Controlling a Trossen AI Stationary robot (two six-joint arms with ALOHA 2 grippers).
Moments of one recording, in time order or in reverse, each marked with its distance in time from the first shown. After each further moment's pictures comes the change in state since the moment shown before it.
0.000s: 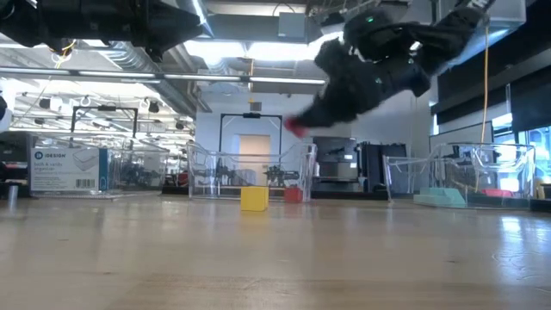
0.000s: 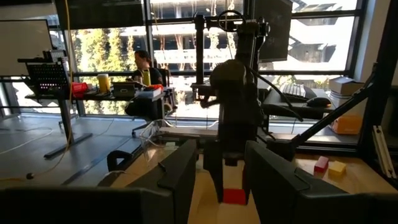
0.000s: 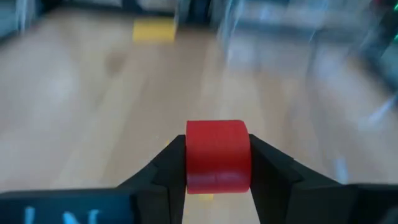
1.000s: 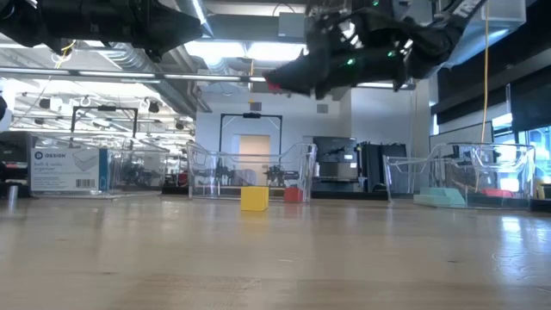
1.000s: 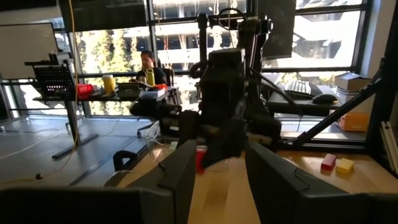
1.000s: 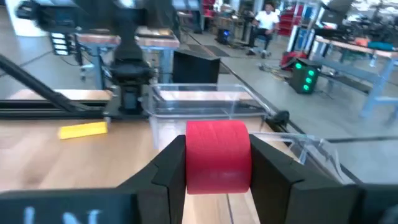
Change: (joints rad) left arm 0.000 0.000 0.000 -0.006 -0.015 0.023; right arm -0.033 0.065 0.061 0.353 0.196 0.100
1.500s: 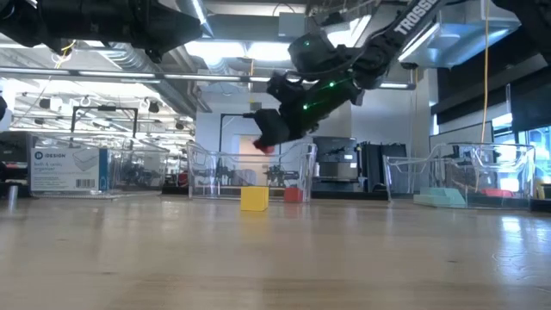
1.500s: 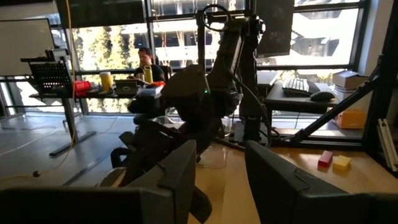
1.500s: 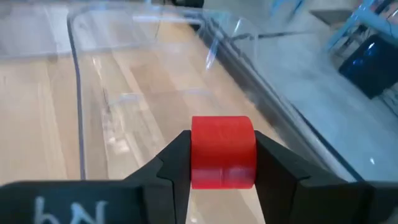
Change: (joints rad) left arm -0.001 0.000 0.000 -0.011 0.006 -0.006; right arm -0.060 0.268 0.338 -0.475 0.389 -0.008
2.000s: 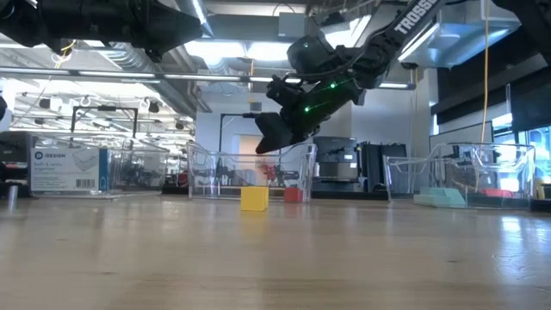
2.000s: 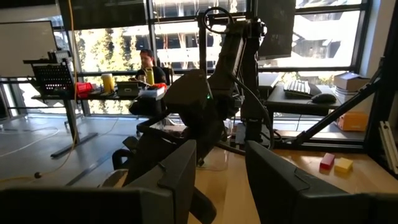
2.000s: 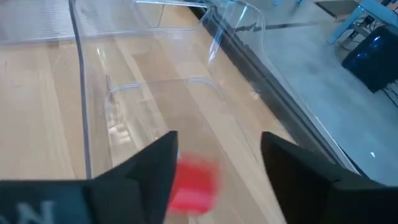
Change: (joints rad) left arm 0.000 0.000 0.000 0.008 -0.005 0.001; right arm -0.002 0.000 0.001 -0.045 -0.002 0.009
